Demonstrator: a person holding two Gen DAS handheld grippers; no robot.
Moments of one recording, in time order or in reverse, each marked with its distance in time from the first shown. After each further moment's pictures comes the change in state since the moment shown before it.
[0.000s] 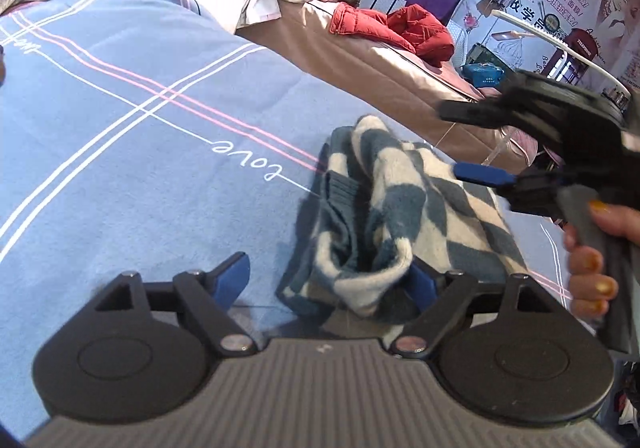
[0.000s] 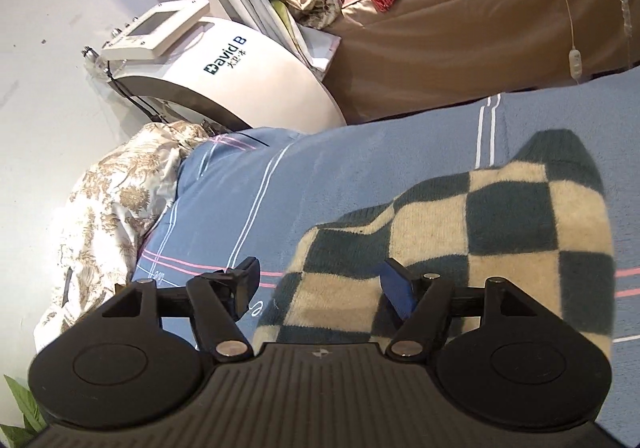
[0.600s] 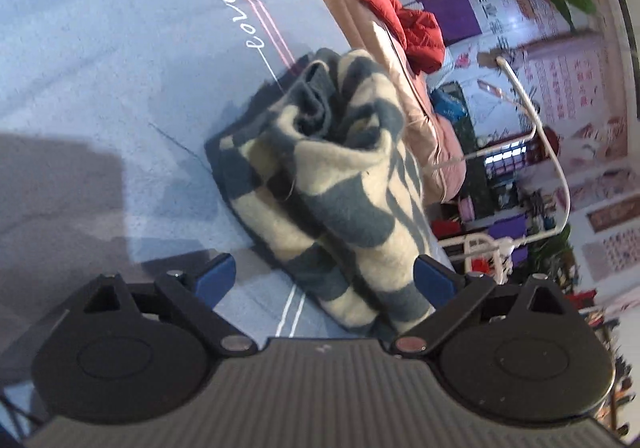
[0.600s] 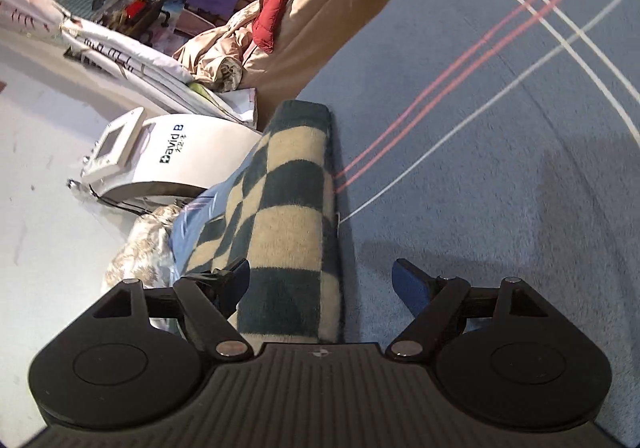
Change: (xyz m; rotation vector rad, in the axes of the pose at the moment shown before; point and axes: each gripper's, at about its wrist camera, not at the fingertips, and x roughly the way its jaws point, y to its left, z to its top) left arm 0.042 0.025 -0.057 -0.529 0.127 -0.337; right arm -0.106 -0.146 -0.098 0.480 -0.080 0.076
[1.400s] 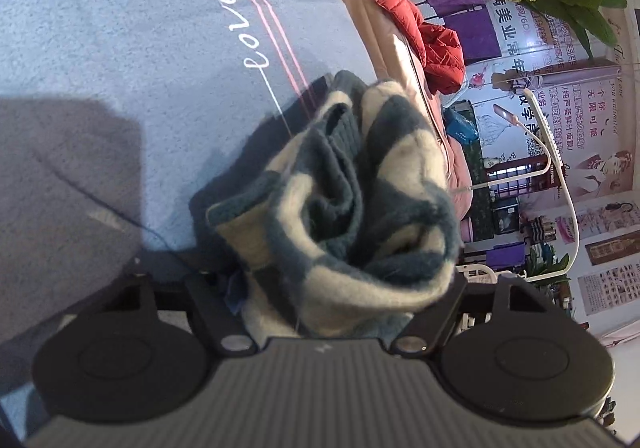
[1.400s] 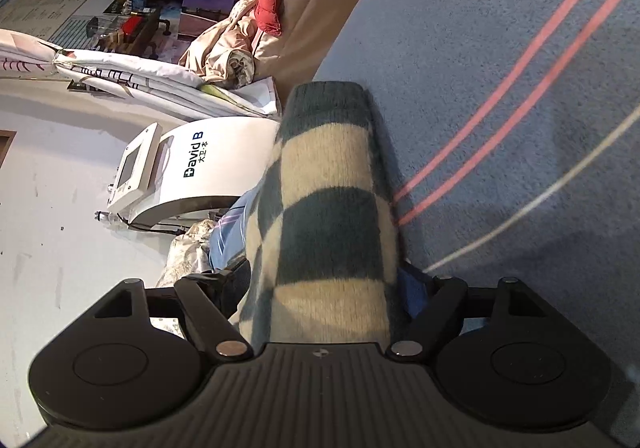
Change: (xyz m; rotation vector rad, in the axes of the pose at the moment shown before) left arm 0.089 -0.006 0.057 -0.075 -0.006 0.017; right arm 0.101 0.005 0.039 0.101 0.073 0.097
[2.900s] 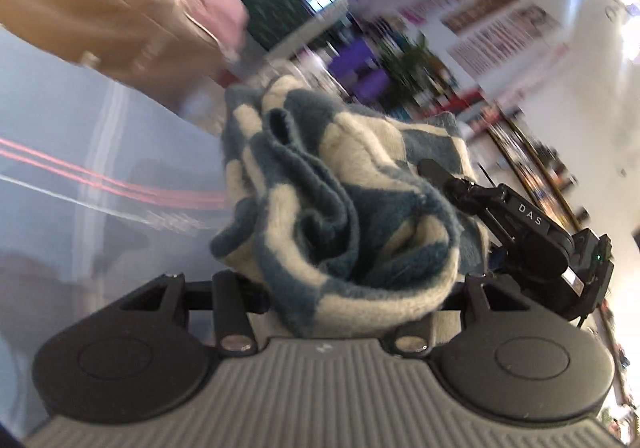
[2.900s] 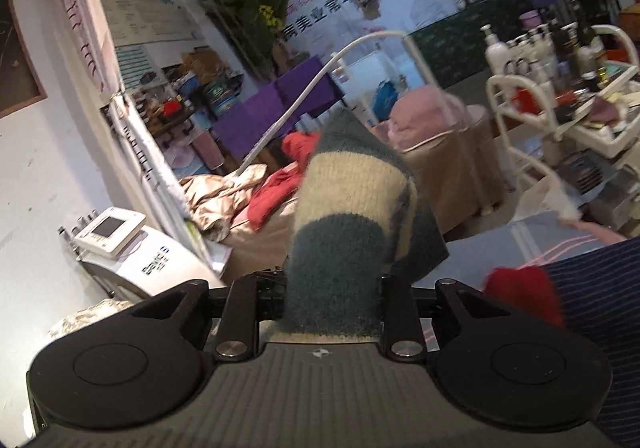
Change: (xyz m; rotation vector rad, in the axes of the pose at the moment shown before) left arm 0.042 -0.352 -0.293 0.591 0.432 -0.373; right arm -0.474 0.103 0.024 -0.542 -0.580 -0.318
